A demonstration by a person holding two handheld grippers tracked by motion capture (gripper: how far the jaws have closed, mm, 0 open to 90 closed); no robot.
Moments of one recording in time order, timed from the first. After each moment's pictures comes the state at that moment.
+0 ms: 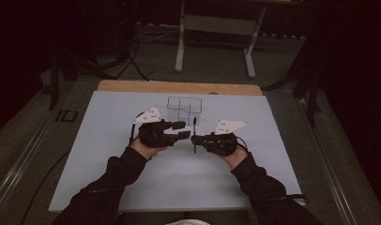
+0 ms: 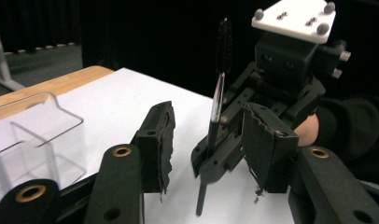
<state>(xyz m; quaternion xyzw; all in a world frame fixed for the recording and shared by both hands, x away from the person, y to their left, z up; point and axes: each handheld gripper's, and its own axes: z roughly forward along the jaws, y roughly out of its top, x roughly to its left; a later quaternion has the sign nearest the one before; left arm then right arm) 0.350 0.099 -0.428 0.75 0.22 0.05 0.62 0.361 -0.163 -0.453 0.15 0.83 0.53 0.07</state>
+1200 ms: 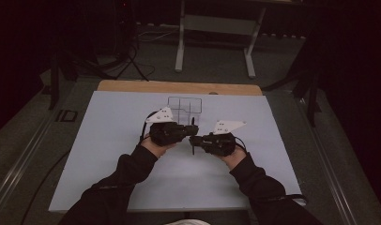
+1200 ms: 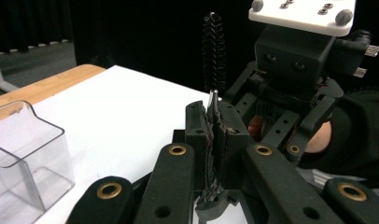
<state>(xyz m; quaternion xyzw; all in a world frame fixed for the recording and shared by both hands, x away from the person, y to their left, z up) 0.356 0.074 -0.429 0.77 0.20 0.06 0.60 0.360 -0.159 -0.454 0.16 0.83 0.53 0.06</state>
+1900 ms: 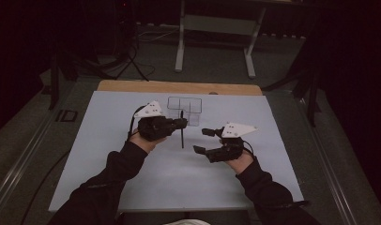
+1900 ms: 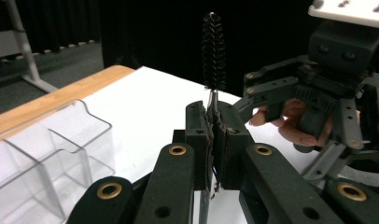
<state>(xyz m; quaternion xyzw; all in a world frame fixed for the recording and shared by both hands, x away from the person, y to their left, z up) 0.358 0.105 -0.412 0.77 0.23 0.10 0.59 0.342 -0.176 -0.442 0.17 0.81 0.56 0.09</state>
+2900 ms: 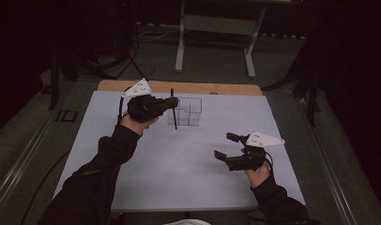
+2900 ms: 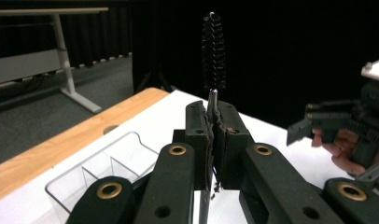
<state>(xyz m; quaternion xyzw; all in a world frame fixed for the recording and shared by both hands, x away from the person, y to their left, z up) 0.381 0.129 -0.368 0.75 0.26 0.14 0.60 0.315 -0.233 -0.447 0.25 0.77 0.57 0.13</state>
